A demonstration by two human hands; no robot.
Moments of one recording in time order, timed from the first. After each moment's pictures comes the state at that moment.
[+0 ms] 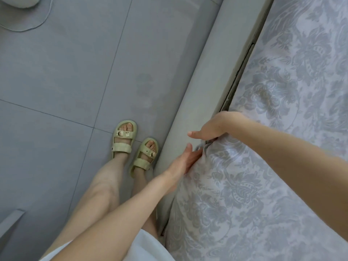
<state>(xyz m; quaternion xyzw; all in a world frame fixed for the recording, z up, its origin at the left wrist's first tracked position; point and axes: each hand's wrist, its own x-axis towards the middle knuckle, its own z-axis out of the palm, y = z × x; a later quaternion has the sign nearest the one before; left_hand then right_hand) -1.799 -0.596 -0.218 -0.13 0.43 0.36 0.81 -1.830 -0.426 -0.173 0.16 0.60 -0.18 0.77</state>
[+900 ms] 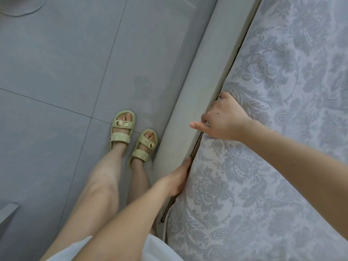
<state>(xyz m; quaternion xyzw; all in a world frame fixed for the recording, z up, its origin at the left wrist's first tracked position) -1.730 -0.661 -0.239 -0.22 0.38 0.23 0.87 -1.752 -0.455 -0.178 0.02 0.91 -0.02 0.42</state>
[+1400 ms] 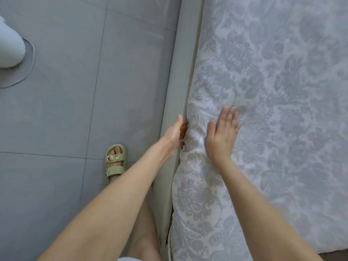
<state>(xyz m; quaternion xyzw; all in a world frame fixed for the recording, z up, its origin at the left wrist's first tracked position) -1.821 -0.521 -0.184 -0.04 0.53 0.36 0.76 -1.683 -0.470 -0.176 0.66 0.73 -0.18 0.03</state>
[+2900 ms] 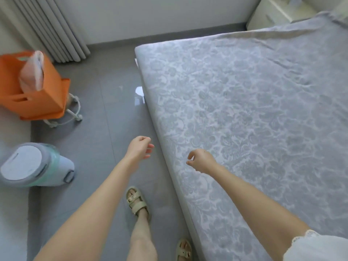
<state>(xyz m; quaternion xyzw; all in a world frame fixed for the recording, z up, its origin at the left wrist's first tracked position) -2.123 -0.012 0.104 0.28 0.72 0.29 0.57 -1.905 -0.012 0.085 0.64 0.67 -0.37 0.12</state>
